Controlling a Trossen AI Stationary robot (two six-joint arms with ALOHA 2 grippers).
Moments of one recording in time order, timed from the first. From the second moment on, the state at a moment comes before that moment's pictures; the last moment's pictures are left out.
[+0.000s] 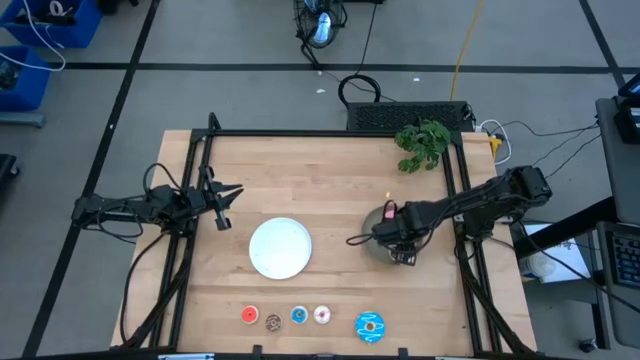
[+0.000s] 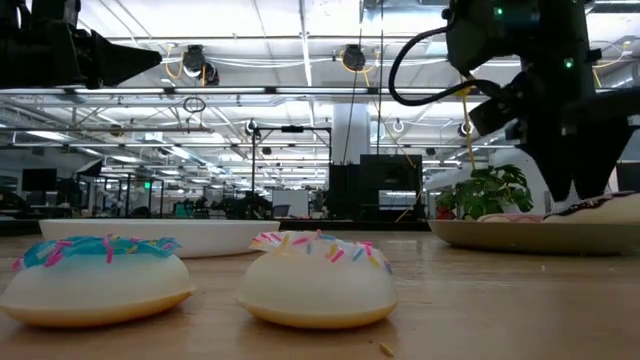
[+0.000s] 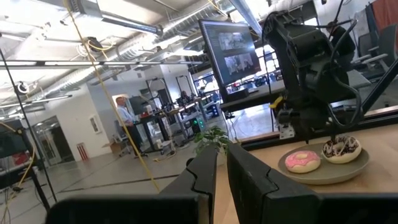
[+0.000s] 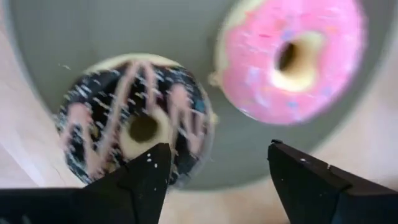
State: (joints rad) left arm -0.04 0.07 0.01 0.33 -0.32 0.42; right arm 0.20 1.53 0.94 -1.15 0.07 0.45
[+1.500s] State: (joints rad) left arm -0.04 0.07 0.01 0.31 -0.32 0.42; right arm 0.59 1.62 1.25 -0.75 0.08 0.50
